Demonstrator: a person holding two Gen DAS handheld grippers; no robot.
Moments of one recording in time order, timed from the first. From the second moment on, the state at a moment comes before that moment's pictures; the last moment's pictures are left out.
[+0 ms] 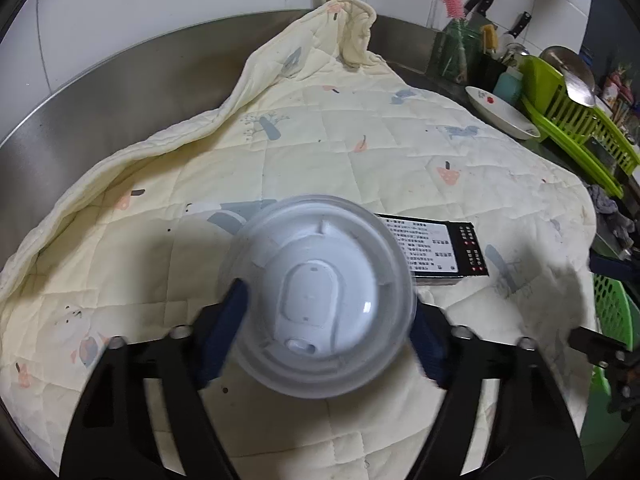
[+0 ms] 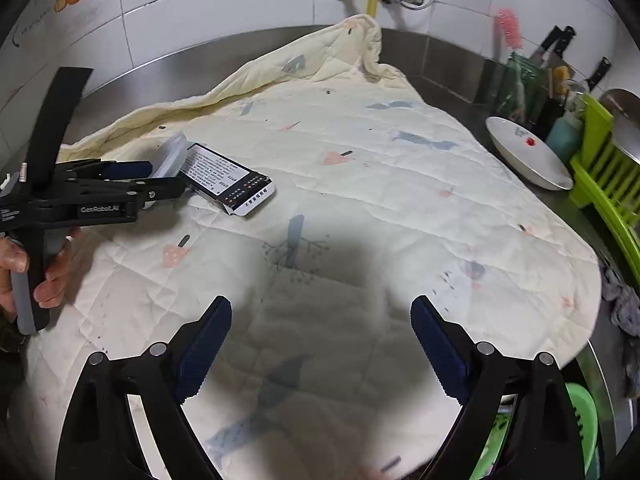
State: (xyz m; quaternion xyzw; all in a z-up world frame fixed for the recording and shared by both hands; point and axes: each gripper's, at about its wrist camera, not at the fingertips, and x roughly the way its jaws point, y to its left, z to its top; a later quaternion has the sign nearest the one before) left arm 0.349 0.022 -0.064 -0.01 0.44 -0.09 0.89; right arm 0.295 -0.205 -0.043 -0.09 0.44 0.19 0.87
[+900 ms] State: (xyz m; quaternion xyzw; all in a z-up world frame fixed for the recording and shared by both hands) left arm 0.310 0.056 -0.037 -0.07 0.39 -0.09 0.91; right arm 0.382 -0.105 -0.059 -0.10 0.44 0.33 0.83
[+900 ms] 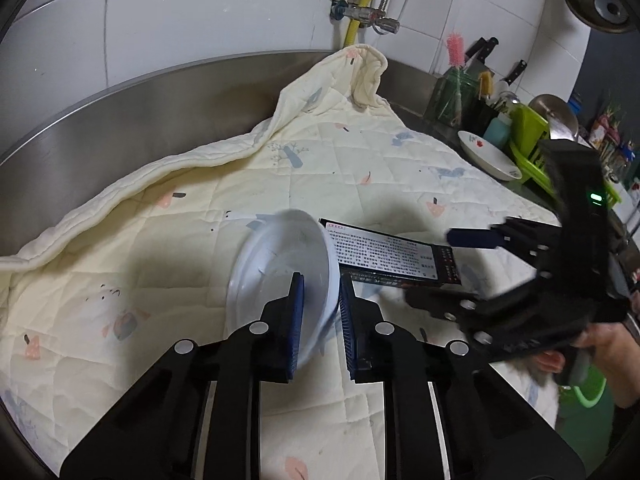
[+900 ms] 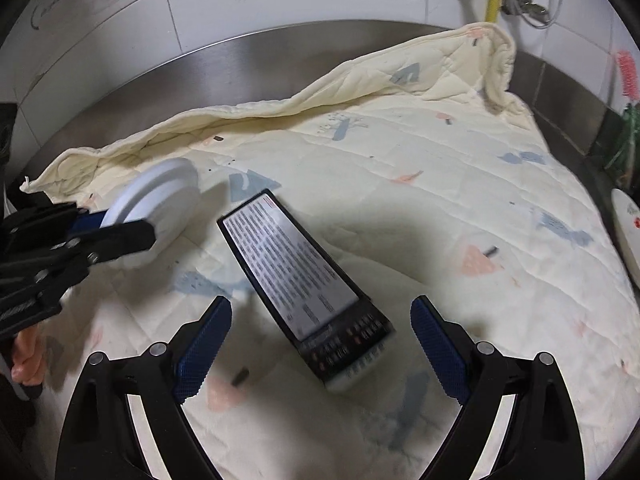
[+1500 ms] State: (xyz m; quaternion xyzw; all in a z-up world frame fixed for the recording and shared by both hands) left arm 0.287 0.071 -0.035 -0.10 0.39 -0.10 0.91; right arm 0.386 -0.073 -0.068 -0.12 0.45 0.33 0.82
